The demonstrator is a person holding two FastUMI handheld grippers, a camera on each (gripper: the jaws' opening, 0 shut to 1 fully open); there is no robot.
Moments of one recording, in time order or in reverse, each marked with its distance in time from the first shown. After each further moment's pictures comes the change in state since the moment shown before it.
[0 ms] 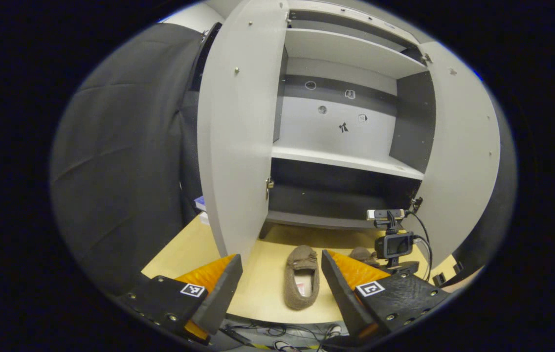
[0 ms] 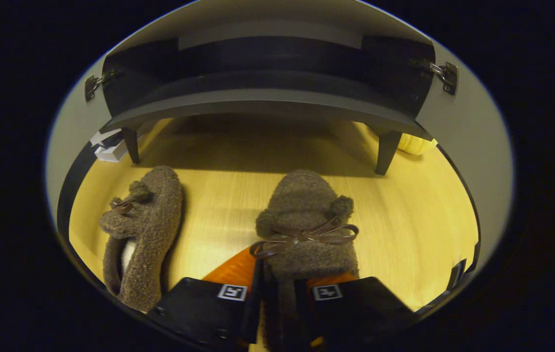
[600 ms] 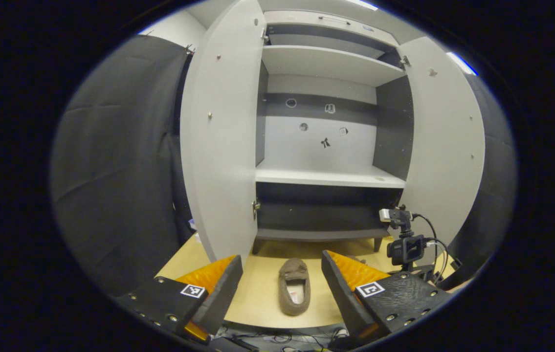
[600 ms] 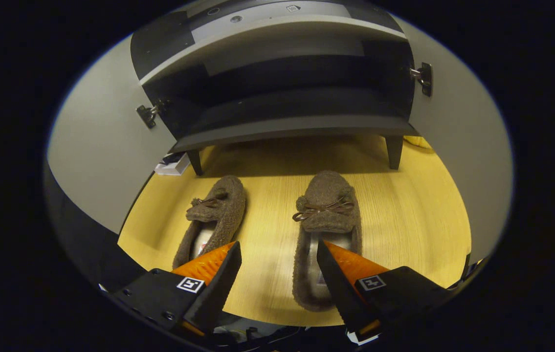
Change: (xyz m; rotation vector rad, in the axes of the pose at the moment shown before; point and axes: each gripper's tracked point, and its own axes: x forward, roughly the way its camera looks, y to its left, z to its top) left arm -0.022 -0.025 0.029 0.054 -0.064 -0.054; right arm -0.078 0.028 -0.011 0.062 -0.026 0.265
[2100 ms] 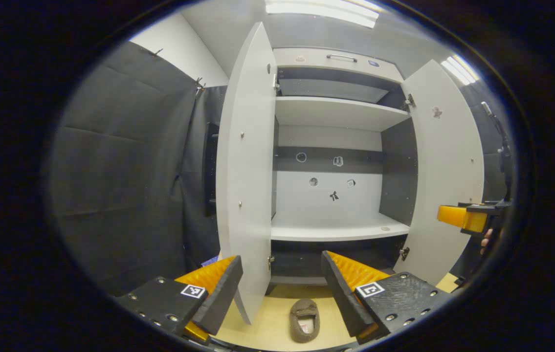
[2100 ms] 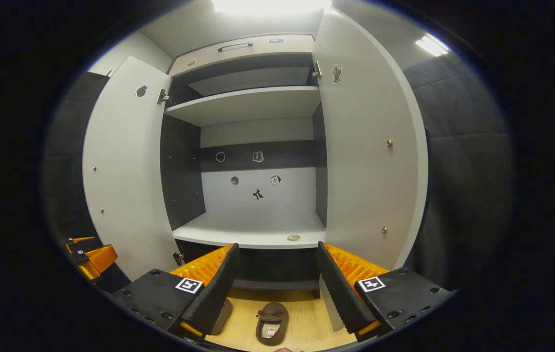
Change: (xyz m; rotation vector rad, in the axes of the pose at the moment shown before) left arm -0.032 0.025 0.107 0.017 -0.311 0.040; right arm -0.324 -0.012 0.195 -0.084 -0.791 -0.150
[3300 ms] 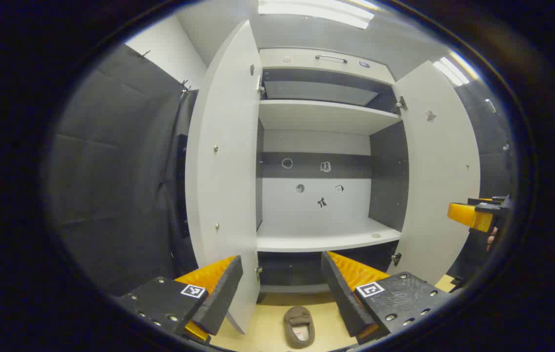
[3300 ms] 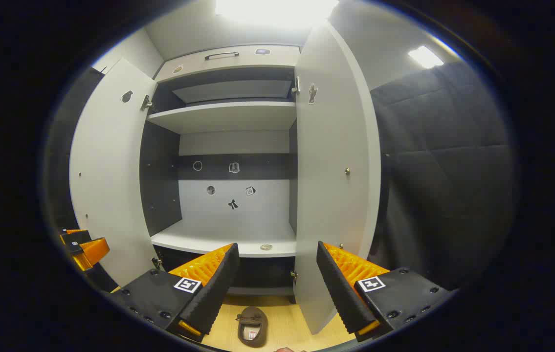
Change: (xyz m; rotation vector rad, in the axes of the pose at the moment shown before) left arm 0.028 -0.021 0.025 0.023 -0.035 -0.088; right arm -0.026 -0.029 0.034 -0.044 -0.087 -0.150
